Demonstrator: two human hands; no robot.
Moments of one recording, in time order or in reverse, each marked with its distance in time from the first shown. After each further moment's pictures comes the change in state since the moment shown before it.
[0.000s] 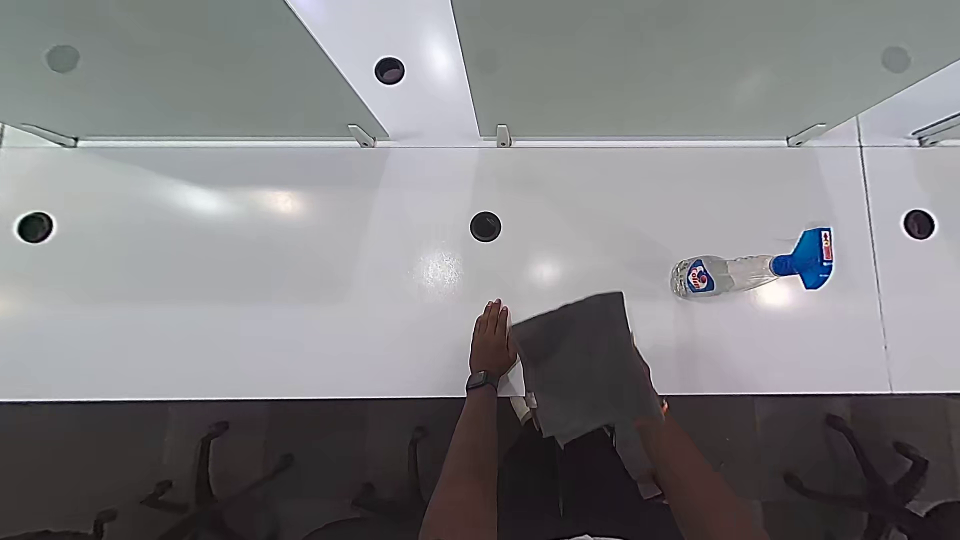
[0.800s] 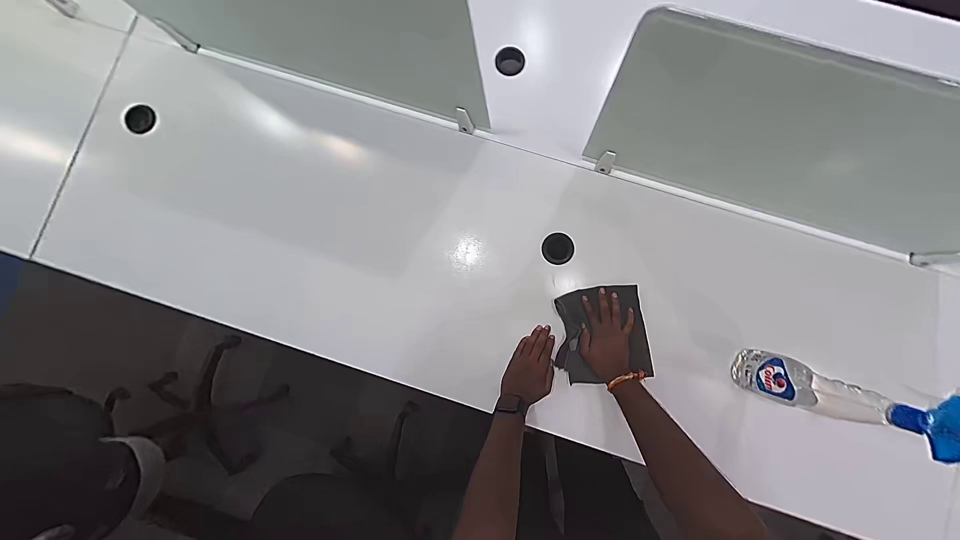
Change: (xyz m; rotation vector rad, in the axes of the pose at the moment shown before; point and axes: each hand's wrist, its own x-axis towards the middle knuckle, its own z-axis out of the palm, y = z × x) left_hand 0.002 0.001 0.004 0.025 0.076 0.030; right_hand 0.191 0.068 0.085 -1.762 -0.187 -0.795
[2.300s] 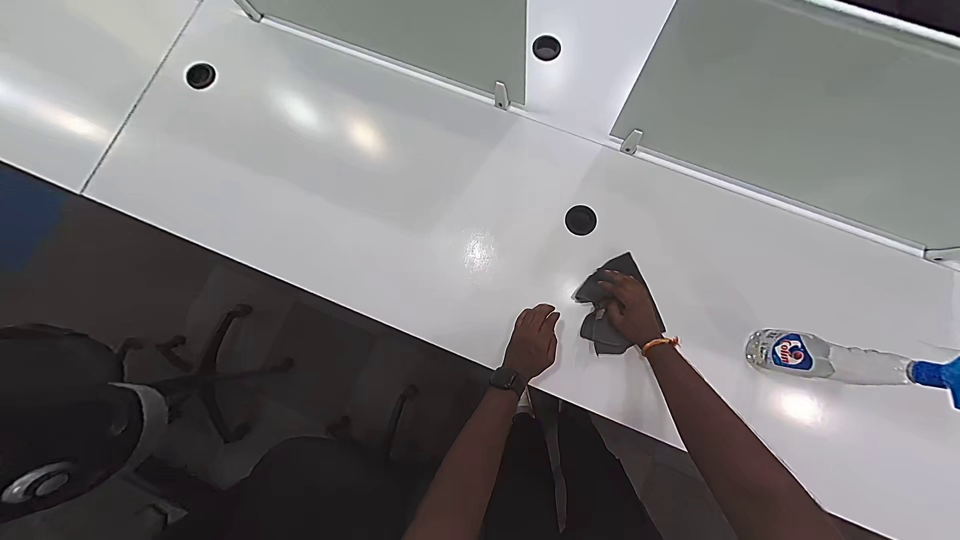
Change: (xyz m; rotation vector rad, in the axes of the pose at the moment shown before) left_hand -0.030 -0.002 -0.045 -0.161 0.180 -0.049; right_hand 0.003 0.037 -0.003 0.401 0.097 -0.345
